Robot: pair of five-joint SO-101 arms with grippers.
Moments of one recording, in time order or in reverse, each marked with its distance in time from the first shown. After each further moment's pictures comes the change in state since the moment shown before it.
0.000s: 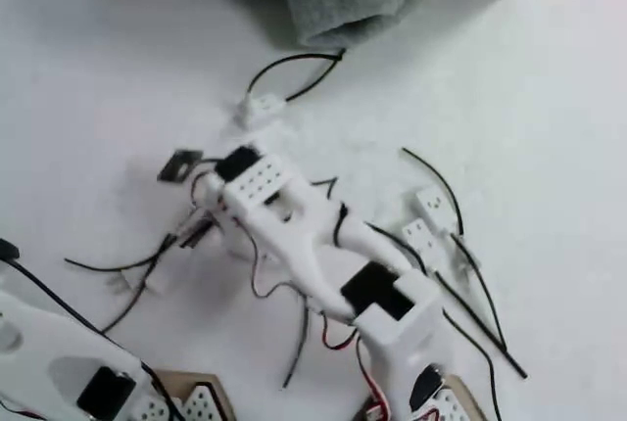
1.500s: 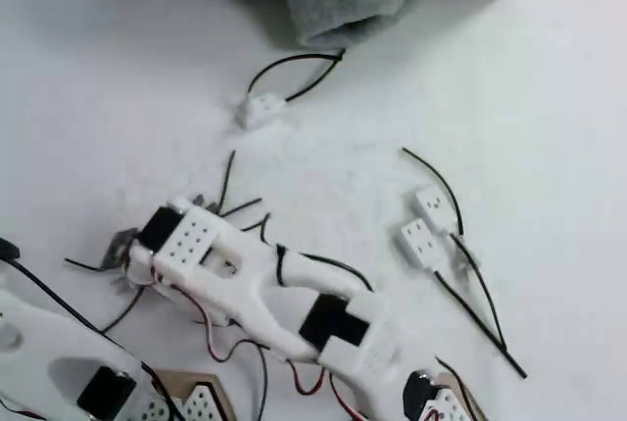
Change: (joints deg) left arm 0.0 0.0 0.0 0.0 0.0; right arm -17.9 5.5 -7.0 12.1 -2.4
